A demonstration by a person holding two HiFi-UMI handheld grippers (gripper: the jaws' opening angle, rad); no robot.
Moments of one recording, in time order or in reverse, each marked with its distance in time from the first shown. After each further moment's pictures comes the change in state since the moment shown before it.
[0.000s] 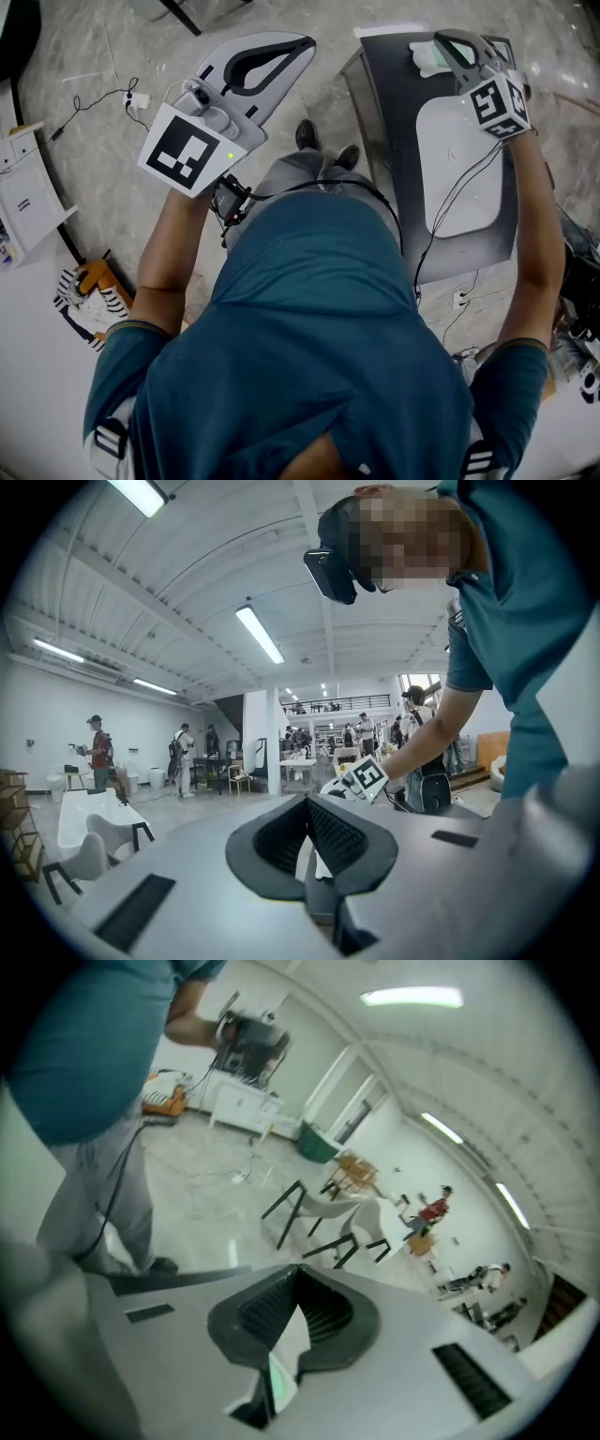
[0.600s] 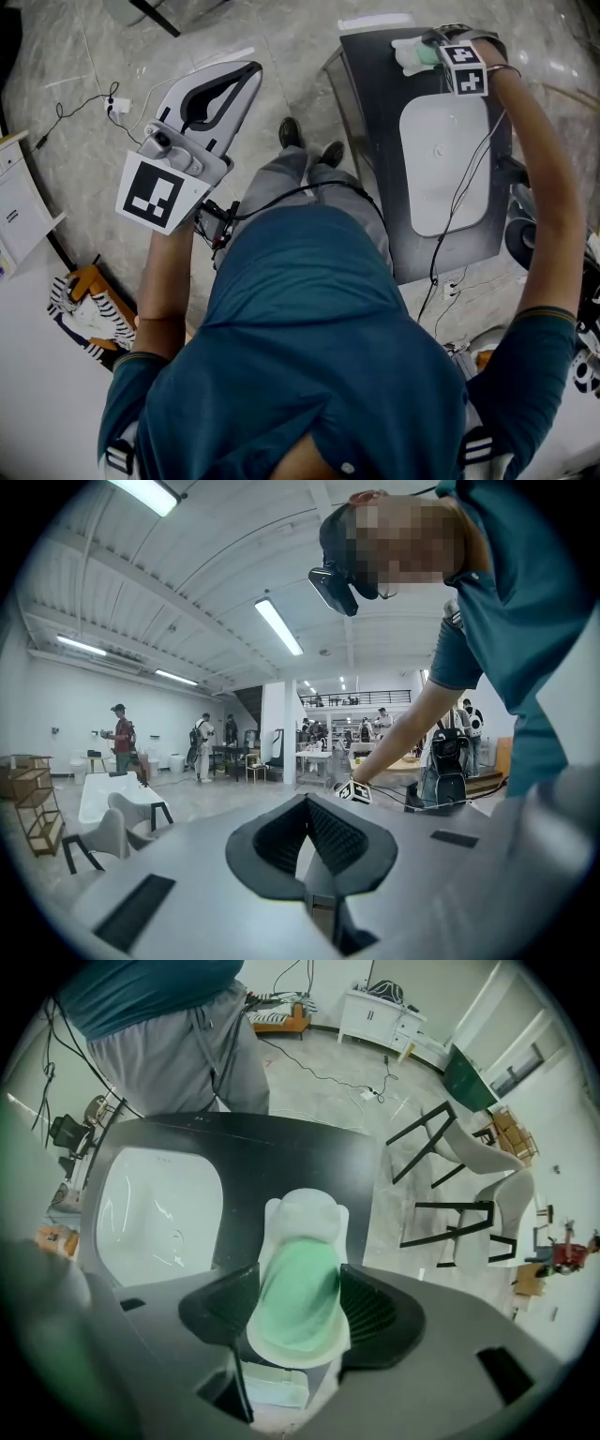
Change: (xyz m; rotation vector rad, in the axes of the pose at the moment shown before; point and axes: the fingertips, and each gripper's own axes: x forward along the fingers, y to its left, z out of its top) left arm -0.009 0.008 -0.042 -0.075 0.060 0.111; right arm 0.073 0.092 -0.190 -0.474 0.428 0.708
